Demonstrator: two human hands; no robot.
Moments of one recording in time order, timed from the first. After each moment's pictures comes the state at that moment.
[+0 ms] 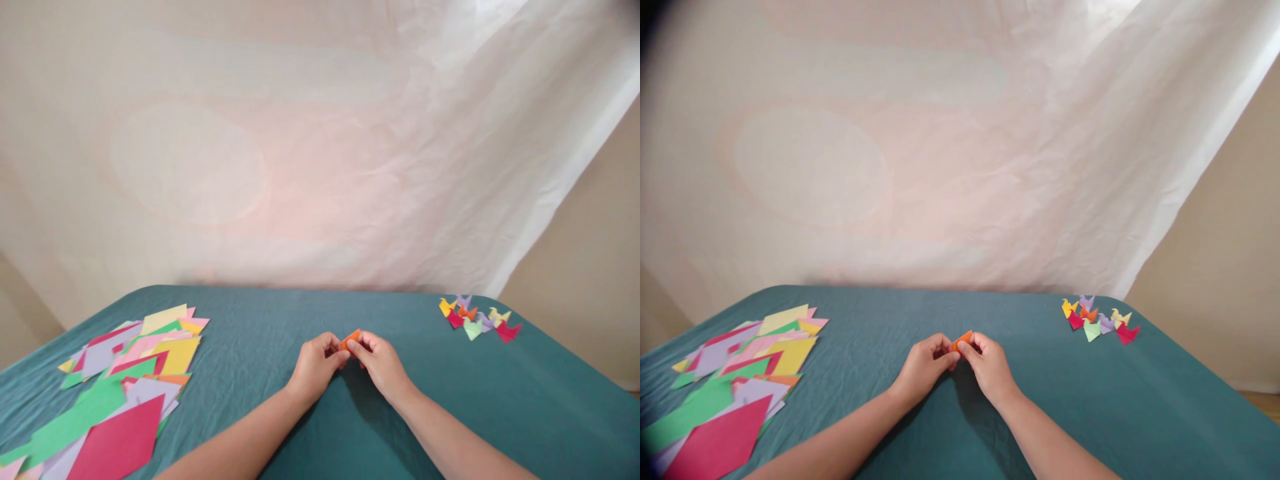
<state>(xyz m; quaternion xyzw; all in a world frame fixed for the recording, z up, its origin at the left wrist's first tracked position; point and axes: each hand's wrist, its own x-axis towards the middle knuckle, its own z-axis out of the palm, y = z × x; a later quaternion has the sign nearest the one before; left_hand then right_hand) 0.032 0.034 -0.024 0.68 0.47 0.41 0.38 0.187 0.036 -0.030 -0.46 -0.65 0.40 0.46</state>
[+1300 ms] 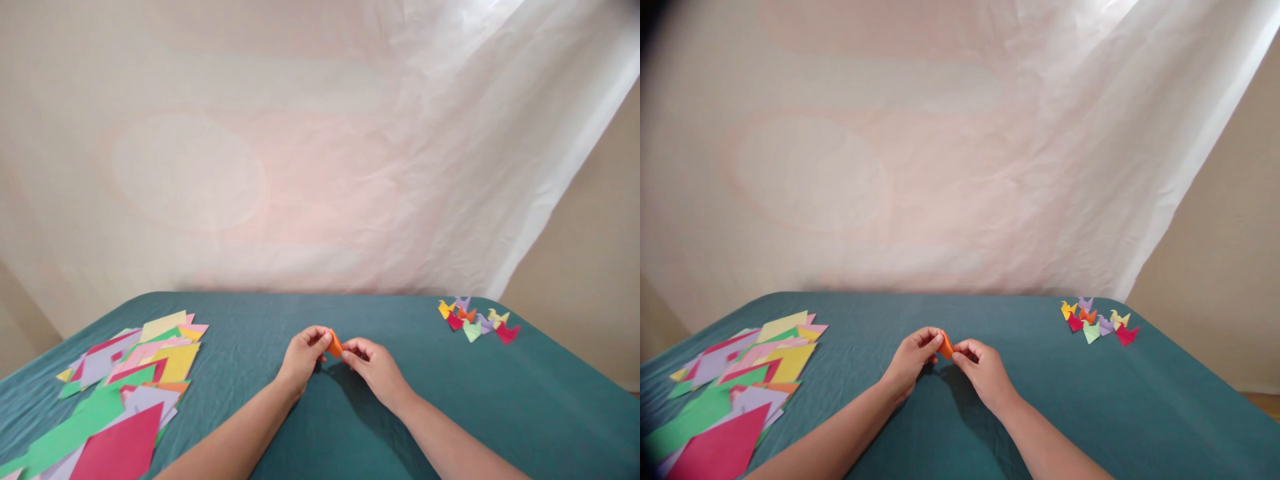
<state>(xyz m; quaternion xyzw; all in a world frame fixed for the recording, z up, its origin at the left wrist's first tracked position) 0.016 0.053 -0.023 0.54 0.45 0.49 0.52 0.186 0.034 -0.029 -0.44 -0.66 0.41 0.44</state>
